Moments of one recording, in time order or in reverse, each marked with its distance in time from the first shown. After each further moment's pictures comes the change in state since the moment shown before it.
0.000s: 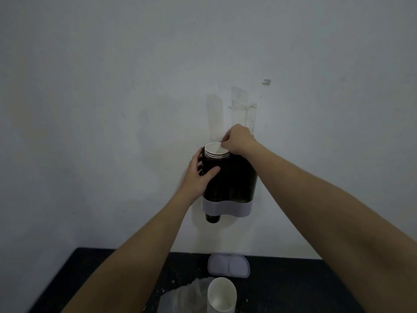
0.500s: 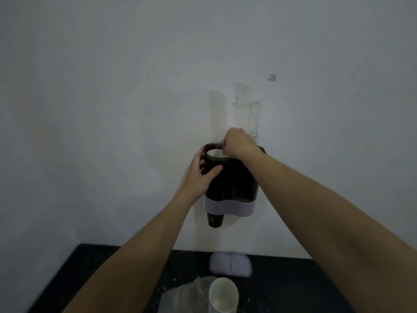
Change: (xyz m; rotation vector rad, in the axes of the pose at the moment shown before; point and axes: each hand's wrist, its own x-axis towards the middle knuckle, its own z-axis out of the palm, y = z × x) left_hand -0.001 -0.001 0.000 -0.012 -0.005 -0.004; right_hand 0.007 0.000 0.023 -0.255 -0.044 -0.031
